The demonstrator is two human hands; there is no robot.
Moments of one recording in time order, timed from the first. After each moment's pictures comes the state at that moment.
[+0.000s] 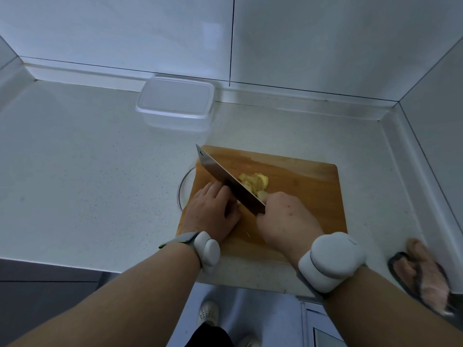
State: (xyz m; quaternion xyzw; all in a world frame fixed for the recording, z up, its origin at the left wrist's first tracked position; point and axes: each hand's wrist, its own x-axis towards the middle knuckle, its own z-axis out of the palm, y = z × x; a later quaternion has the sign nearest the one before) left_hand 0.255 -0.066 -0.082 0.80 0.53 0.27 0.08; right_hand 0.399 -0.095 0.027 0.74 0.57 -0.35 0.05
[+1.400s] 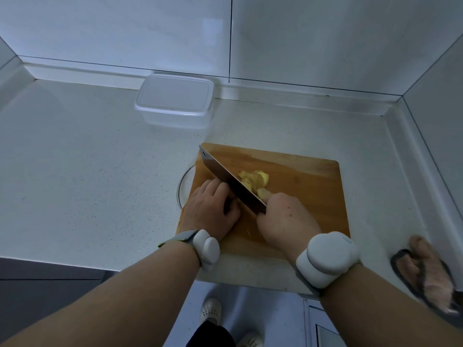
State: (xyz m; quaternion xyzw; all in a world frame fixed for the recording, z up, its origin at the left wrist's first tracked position) left_hand 0.256 -0.066 -0.085 0.79 0.54 0.29 0.08; right_hand 0.404 -0.095 0.017 0.74 0.58 -0.35 0.04
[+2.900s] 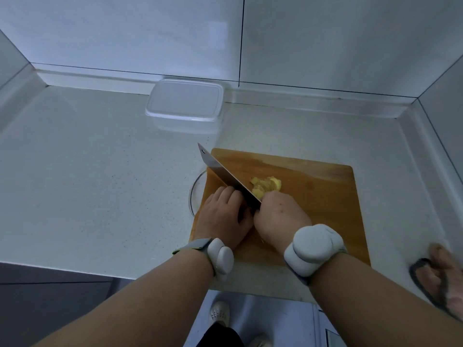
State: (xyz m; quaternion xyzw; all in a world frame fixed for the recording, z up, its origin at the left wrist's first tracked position) left_hand 0.256 -0.065 -0.084 0.79 0.52 0.30 0.07; right_hand 0.378 -0.068 0.002 0.75 0.57 -0.34 0.06
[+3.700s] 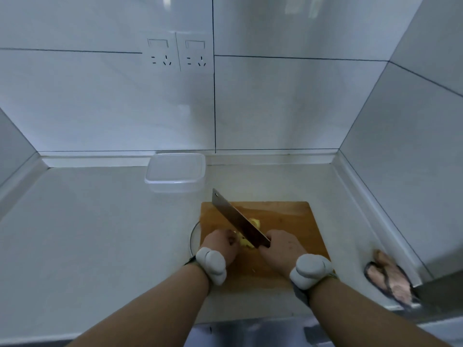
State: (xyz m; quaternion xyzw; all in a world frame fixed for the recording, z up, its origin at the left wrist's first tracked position) left_hand 0.250 -0.044 -0.012 0.77 0.55 0.01 0.32; right_hand 0.398 -0.110 0.035 0.77 0.57 -0.30 -0.05
